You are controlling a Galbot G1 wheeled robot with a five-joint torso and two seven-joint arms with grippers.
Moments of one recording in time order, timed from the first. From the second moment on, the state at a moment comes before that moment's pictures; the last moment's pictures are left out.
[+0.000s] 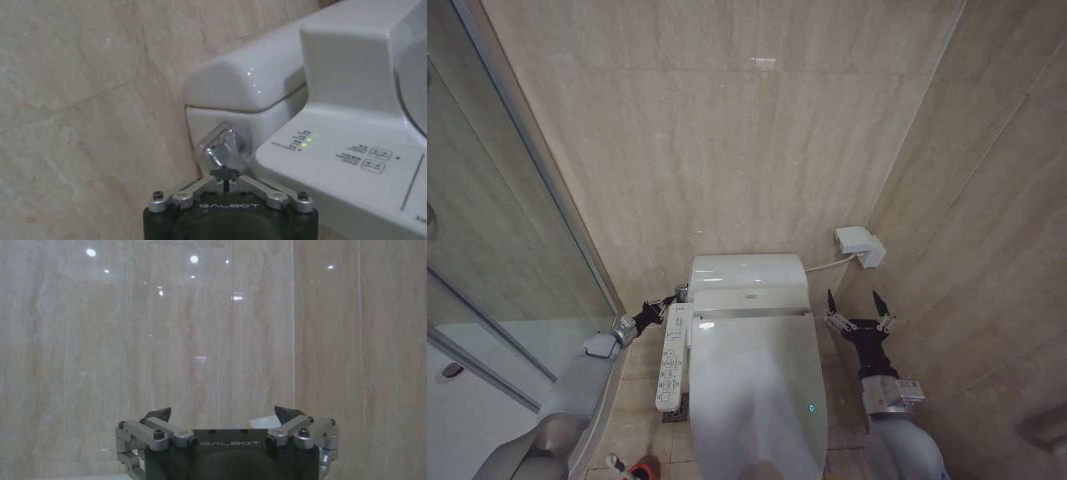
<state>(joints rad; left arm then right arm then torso) 0.44 -1.25 -0.33 -0.51 0.10 -0.60 0.59 -1.46 1.36 0.54 2.08 0.16 0.16 0.18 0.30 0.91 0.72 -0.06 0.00</state>
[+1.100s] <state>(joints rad) 0.45 -1.25 -0.34 -0.52 0.10 -0.60 0.59 -1.46 1.36 0.54 2.08 0.16 0.16 0.18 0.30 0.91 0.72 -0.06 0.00</state>
